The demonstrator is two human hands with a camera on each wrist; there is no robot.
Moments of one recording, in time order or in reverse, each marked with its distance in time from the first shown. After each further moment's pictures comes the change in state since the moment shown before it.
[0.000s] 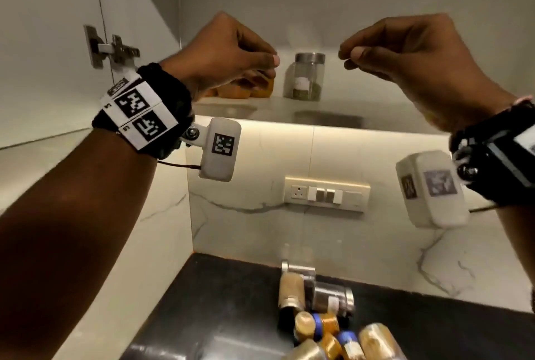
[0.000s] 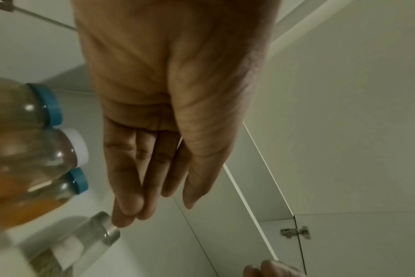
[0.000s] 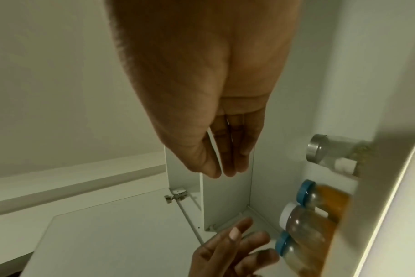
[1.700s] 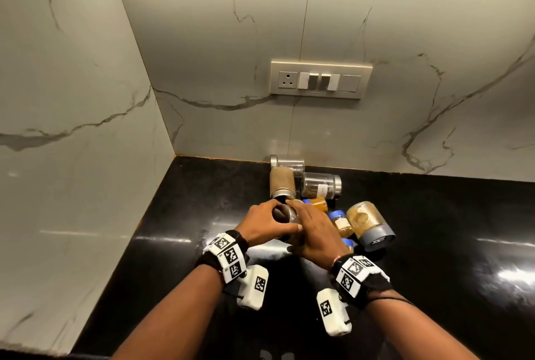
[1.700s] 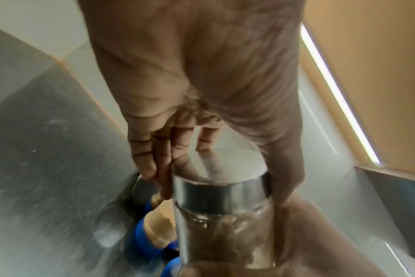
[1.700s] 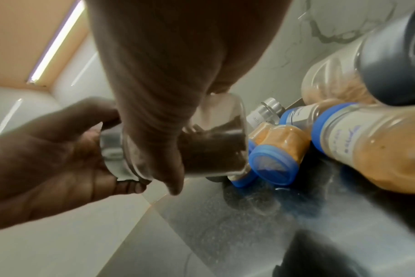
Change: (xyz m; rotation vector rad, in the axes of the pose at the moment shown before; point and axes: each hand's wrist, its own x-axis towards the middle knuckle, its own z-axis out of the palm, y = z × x) left_hand -0.251 -0.318 0.279 0.017 -0.622 -0.571; right_hand -0.350 0.268 0.221 -0.433 -0.578 0.481
